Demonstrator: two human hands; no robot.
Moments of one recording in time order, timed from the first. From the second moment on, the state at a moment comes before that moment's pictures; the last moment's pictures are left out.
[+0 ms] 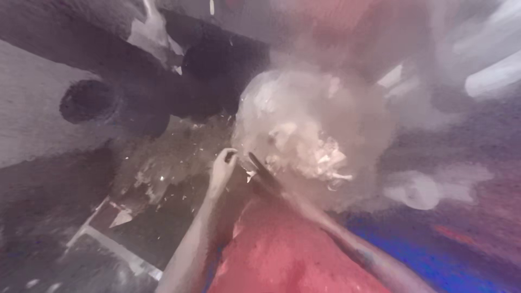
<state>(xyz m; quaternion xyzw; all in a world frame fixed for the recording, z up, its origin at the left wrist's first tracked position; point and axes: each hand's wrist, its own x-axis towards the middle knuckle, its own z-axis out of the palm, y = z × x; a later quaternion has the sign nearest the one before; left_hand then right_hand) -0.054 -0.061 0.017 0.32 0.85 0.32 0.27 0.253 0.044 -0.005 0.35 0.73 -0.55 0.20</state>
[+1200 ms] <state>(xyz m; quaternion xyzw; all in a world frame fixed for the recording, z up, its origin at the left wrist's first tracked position) -0.016 0.106 0.131 0.52 0.73 0.20 0.40 0.292 0.072 -0.013 0.47 0.70 -0.54 0.05</state>
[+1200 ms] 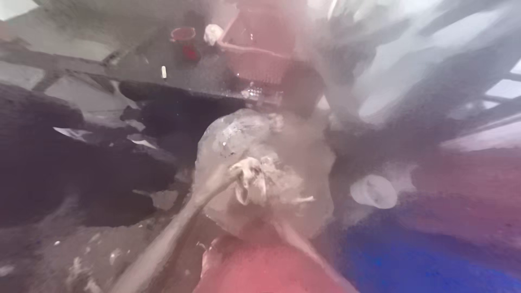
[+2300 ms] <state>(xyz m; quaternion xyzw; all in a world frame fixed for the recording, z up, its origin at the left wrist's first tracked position) 0.012 -0.119 -0.056 -0.09 0.54 0.59 0.60 0.181 0.080 0.061 0.35 0.77 -0.52 0.14</state>
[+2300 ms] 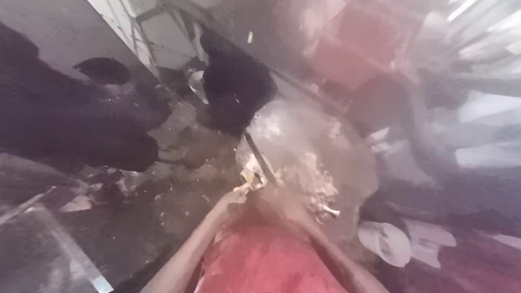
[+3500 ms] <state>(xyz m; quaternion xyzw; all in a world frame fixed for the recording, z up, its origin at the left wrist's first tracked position) 0.020 -0.060 -0.012 0.25 0.81 0.23 0.47 0.239 0.067 0.017 0.39 0.78 -0.44 0.19</state>
